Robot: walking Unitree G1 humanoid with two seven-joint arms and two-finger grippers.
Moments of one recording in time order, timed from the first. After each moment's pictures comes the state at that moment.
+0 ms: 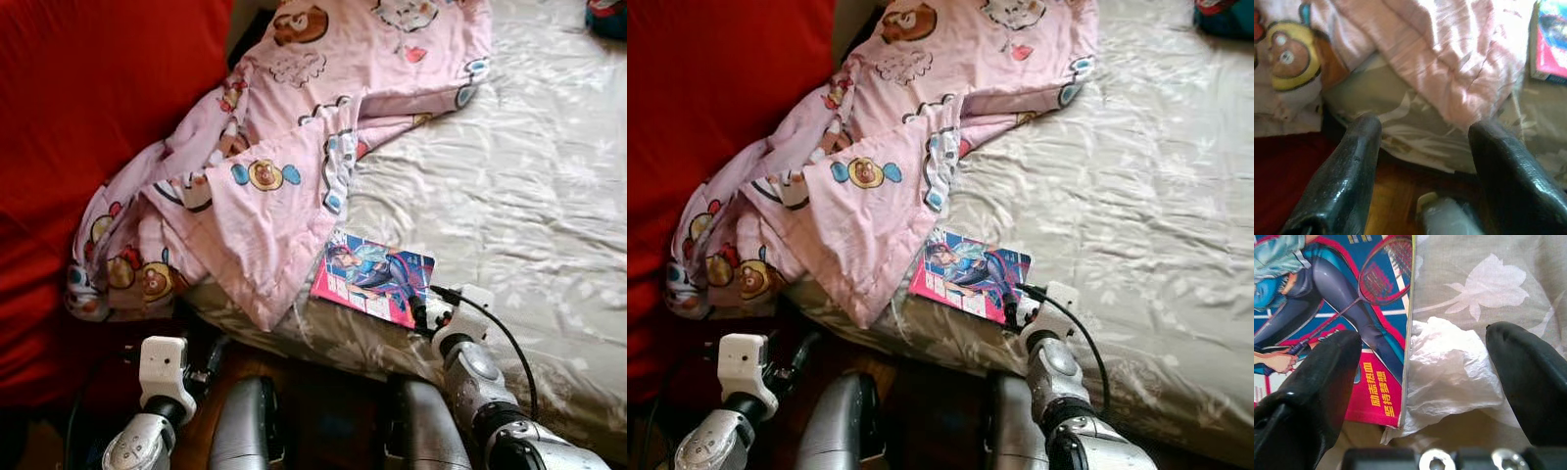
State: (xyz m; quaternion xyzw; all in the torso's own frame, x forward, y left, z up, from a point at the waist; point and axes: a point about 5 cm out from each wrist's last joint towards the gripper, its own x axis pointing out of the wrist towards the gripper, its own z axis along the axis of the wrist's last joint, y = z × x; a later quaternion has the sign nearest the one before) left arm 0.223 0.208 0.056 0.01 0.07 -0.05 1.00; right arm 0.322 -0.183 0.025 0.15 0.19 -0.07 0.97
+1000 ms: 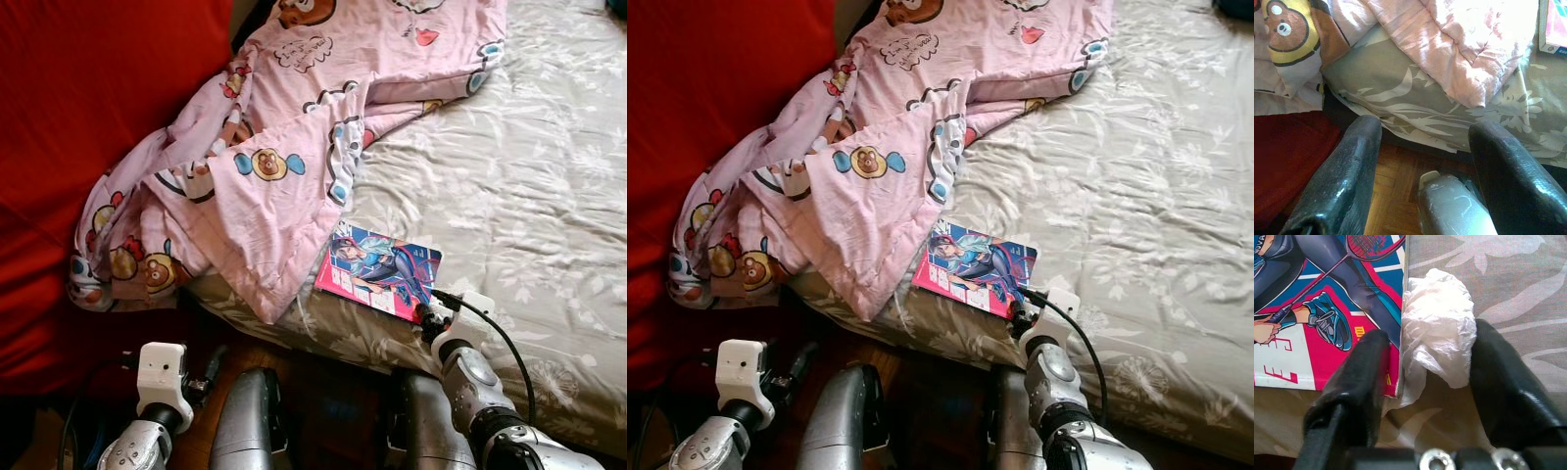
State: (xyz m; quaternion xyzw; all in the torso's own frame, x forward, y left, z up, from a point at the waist) left arm 0.218 0.208 0.054 0.01 0.10 -0.05 0.99; right arm 0.315 -0.179 0.016 0.17 0.21 -0.08 0.96
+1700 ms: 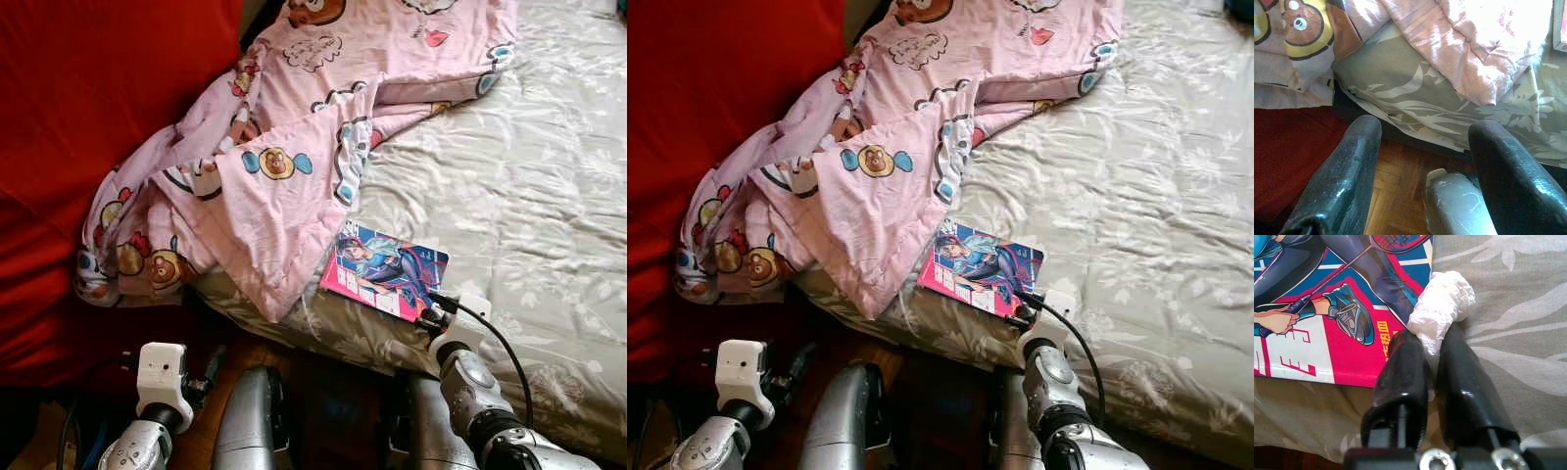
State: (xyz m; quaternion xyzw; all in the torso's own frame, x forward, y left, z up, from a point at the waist) left arm 0.219 0.208 0.054 0.01 0.10 -0.04 0.99; right arm 0.314 -0.177 0.015 0.16 0.21 -0.07 0.96
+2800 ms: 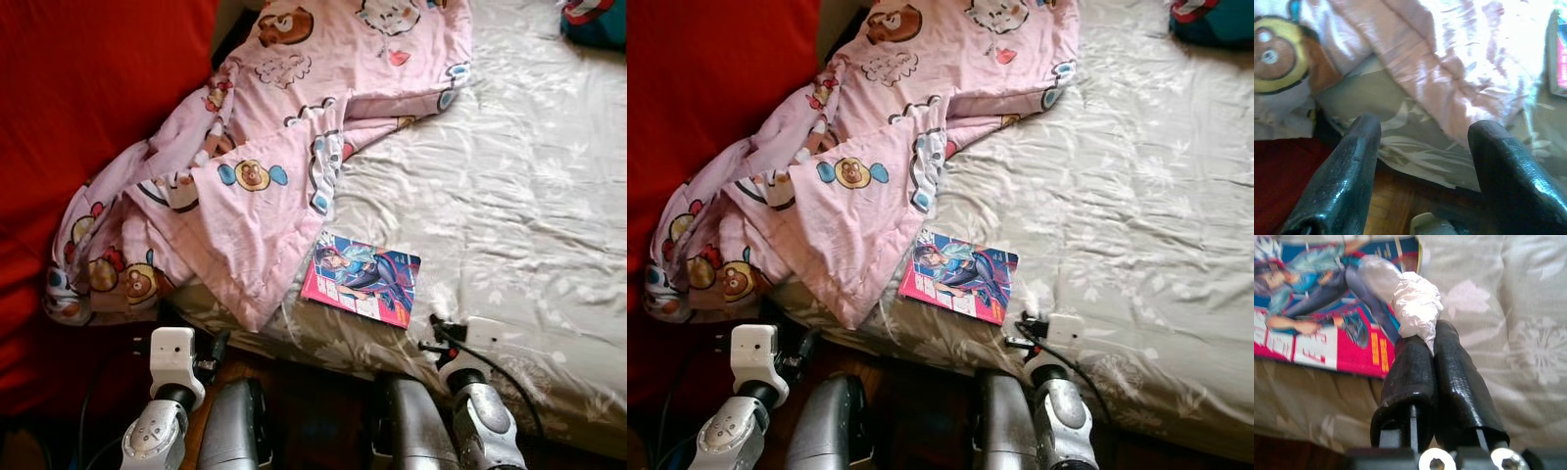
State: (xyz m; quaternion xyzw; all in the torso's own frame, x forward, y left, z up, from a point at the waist) left arm 0.245 0.207 0.044 0.00 0.08 0.01 1.00; right arm 0.276 -0.179 0.004 0.10 0.12 -0.01 0.99
